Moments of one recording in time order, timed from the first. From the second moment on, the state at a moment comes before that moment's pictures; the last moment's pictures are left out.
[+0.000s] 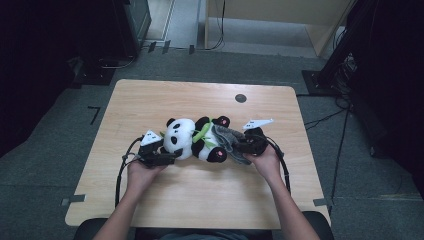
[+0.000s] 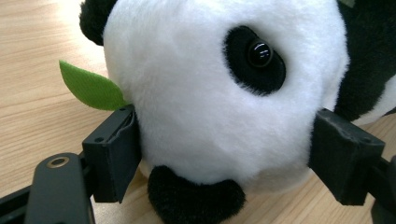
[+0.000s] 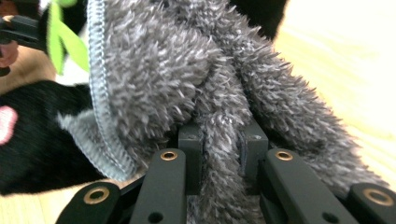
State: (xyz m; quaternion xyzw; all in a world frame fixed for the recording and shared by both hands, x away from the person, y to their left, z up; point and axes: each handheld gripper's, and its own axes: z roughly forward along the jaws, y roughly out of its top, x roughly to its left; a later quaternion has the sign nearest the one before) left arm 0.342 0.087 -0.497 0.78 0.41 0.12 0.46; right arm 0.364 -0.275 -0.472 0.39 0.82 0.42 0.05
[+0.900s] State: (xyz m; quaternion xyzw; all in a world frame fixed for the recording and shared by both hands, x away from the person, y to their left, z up) left arm 0.342 0.086 -0.496 0.78 0.41 0.13 0.46; right arm 0.350 -0.258 -0.405 0.36 0.80 0.47 0.08
